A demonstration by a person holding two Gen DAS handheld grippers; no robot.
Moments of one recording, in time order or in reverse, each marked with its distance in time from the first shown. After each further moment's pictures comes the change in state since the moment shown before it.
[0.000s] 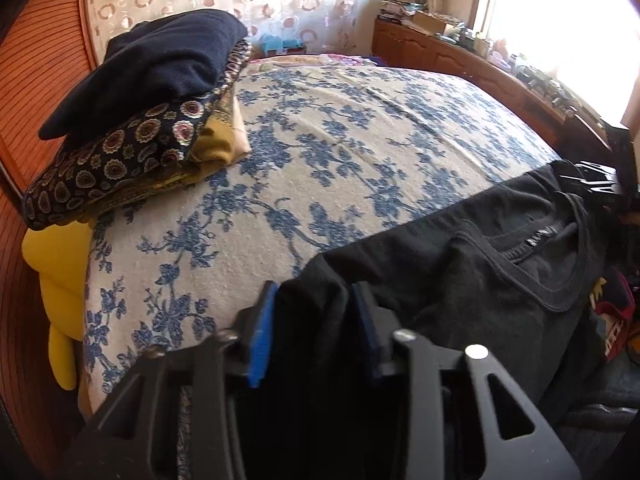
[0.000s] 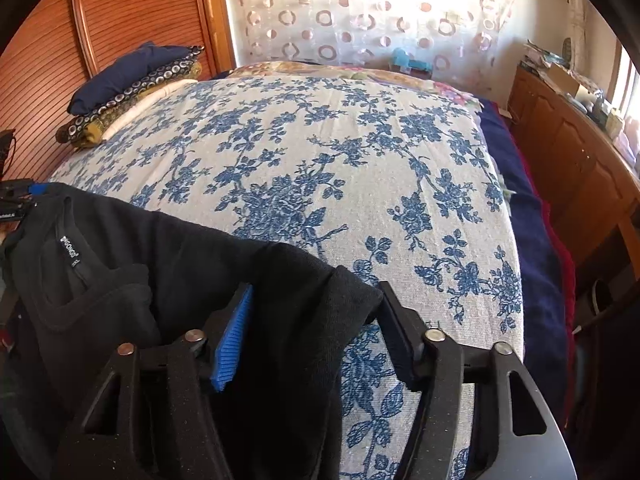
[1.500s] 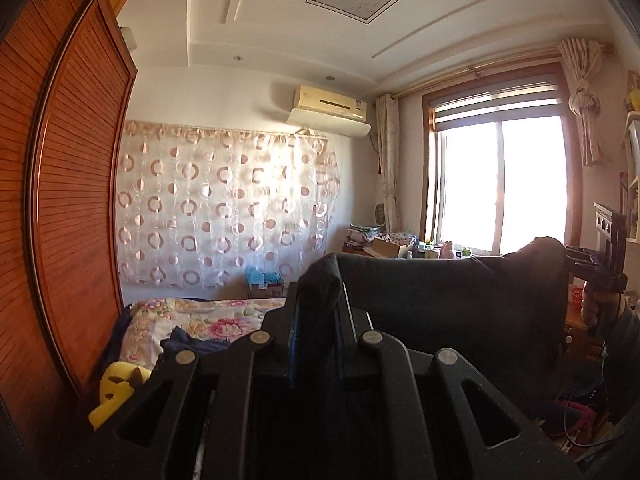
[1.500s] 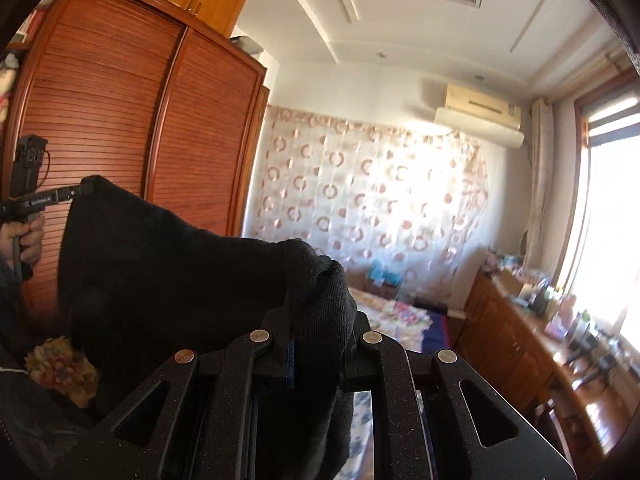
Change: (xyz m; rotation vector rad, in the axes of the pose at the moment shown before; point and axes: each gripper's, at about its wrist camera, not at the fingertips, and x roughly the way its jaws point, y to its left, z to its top) left arm -0.344 -0.044 0.071 0.042 -0.837 -0.065; right arm -0.377 0.076 0.066 -0.225 -0.709 -0.138
